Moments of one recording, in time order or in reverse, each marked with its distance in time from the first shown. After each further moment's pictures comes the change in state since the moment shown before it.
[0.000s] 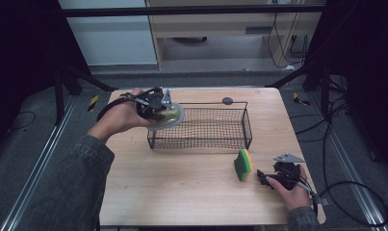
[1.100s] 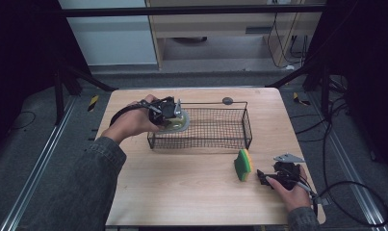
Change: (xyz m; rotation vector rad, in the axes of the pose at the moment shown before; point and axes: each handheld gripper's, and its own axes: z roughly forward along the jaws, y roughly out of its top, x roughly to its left) left arm -0.014 0.014 0.043 0.059 -0.012 0.083; right arm 0.000 0.000 0.000 -0.001 -0.001 0.000
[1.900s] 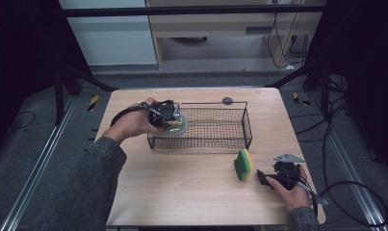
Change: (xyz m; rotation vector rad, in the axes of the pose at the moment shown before) left arm -0.001 -0.005 0.015 0.017 -0.034 0.005; right arm 0.000 0.000 0.000 -0.001 0.001 -0.001
